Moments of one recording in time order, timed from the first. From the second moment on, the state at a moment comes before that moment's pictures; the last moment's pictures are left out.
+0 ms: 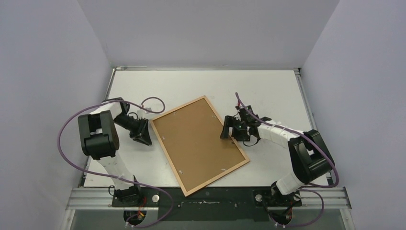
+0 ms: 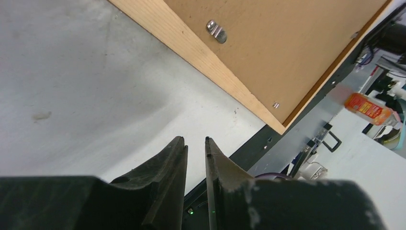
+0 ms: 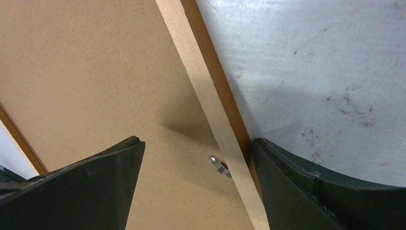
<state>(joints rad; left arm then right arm) 0.21 1.87 1.20 -1.16 0.64 0.47 0.45 1.56 0.82 -0.29 -0.22 0.54</state>
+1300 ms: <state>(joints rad) 0.17 2.04 1.66 -1.16 0.63 0.29 0.68 1.53 1.06 -0.32 -0.01 0.57</state>
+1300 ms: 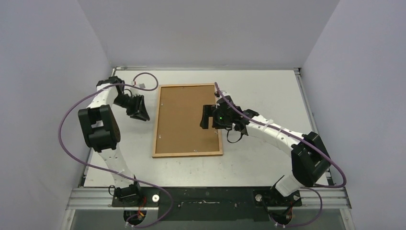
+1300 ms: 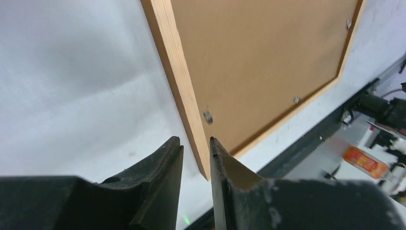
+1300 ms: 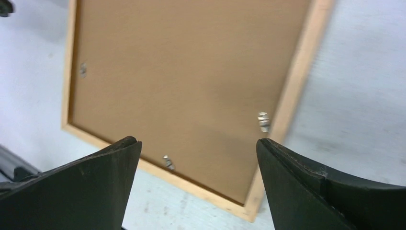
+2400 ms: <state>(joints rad) 0.14 1.98 1.28 -1.02 0.68 0.29 0.90 1.82 1.14 -0.31 -0.37 0.52</state>
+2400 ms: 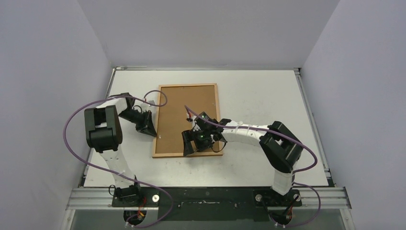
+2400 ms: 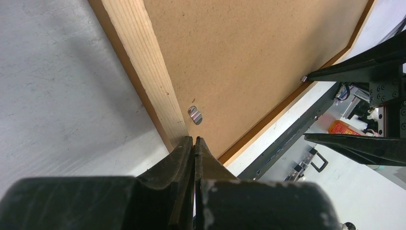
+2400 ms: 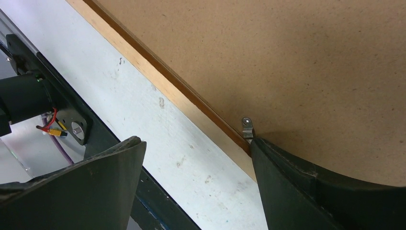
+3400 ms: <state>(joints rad) 0.13 1.98 1.25 -0.99 0.69 0.29 0.91 1.86 1.17 -0.27 -0.50 0.53</state>
